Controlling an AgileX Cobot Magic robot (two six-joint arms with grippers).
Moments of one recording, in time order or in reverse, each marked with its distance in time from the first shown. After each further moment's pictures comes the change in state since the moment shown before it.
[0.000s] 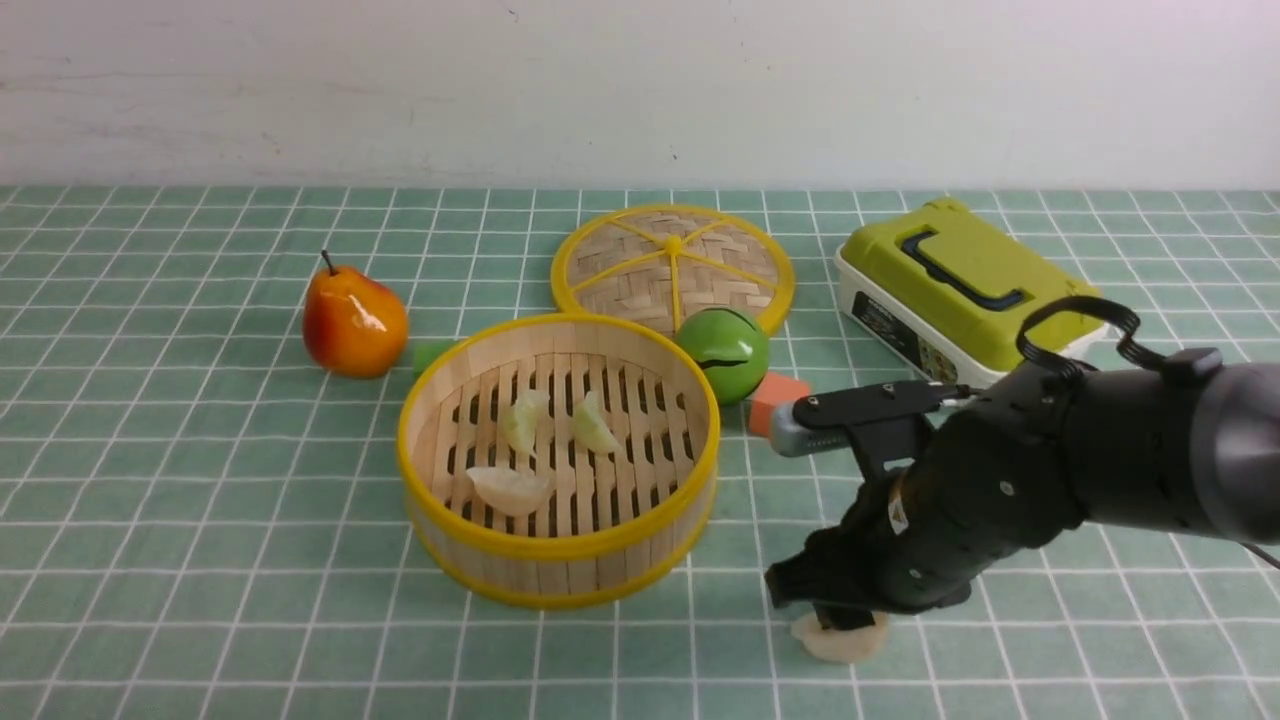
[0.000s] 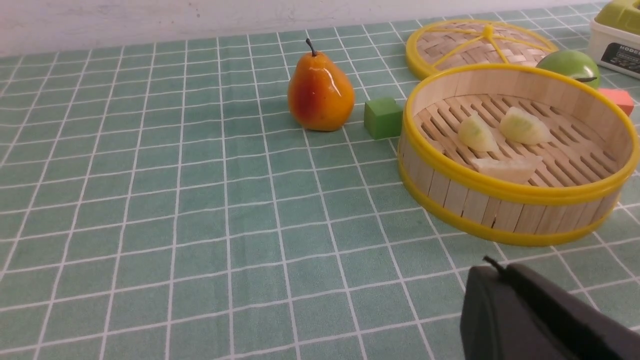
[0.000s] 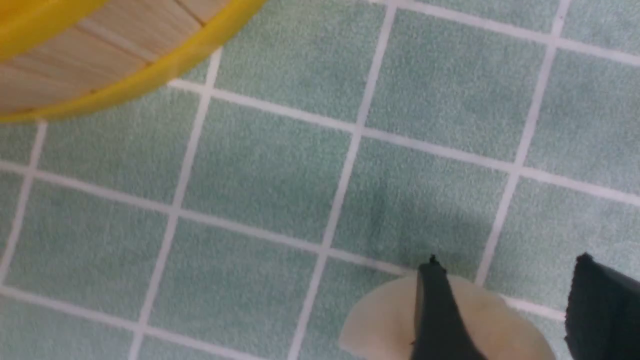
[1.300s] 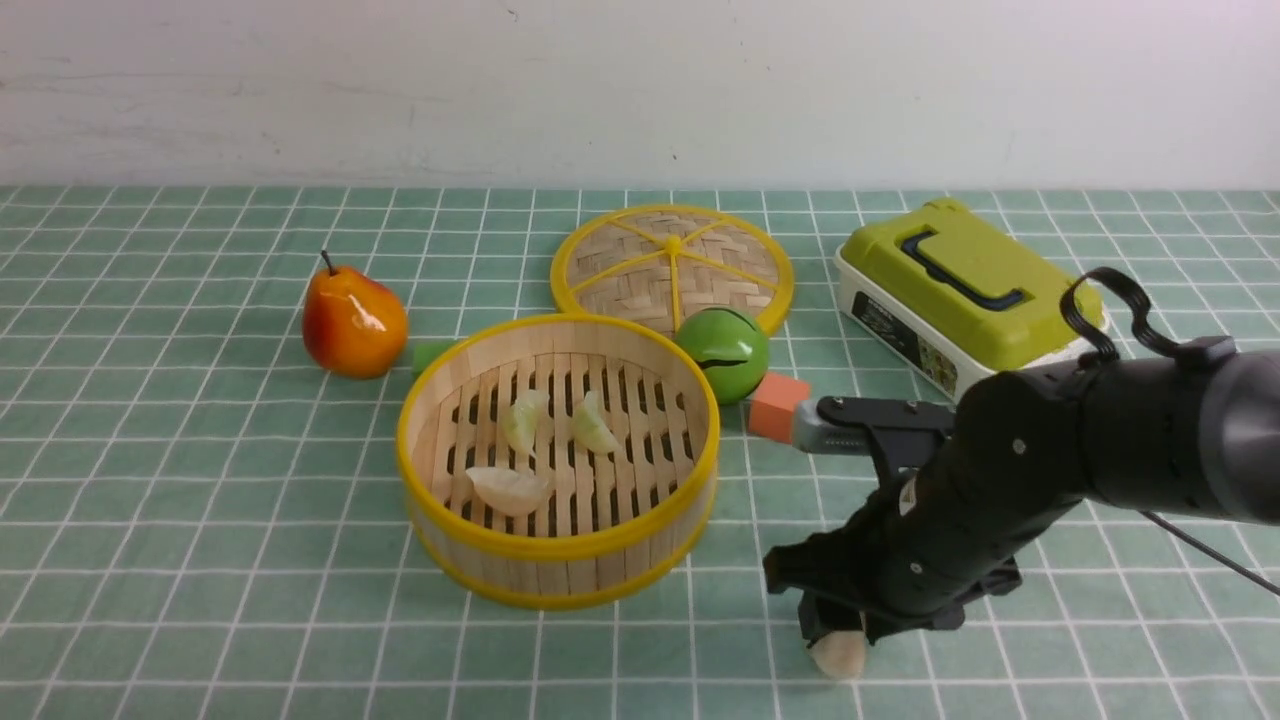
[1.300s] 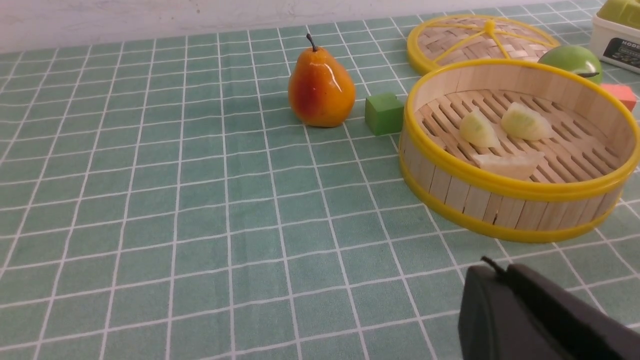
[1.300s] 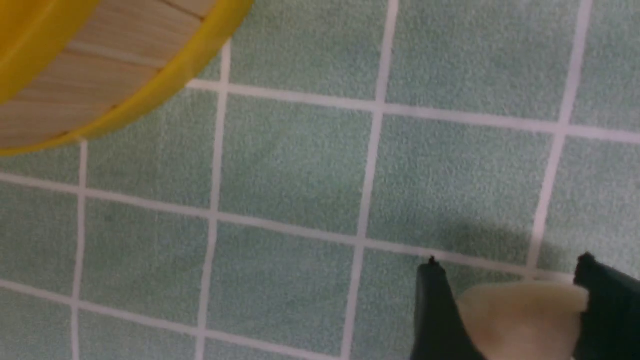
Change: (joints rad) right arm -0.062 0.024 -0.006 0.310 0.011 -0.135; left arm 0.000 0.000 0.003 0.001 0.005 0.000
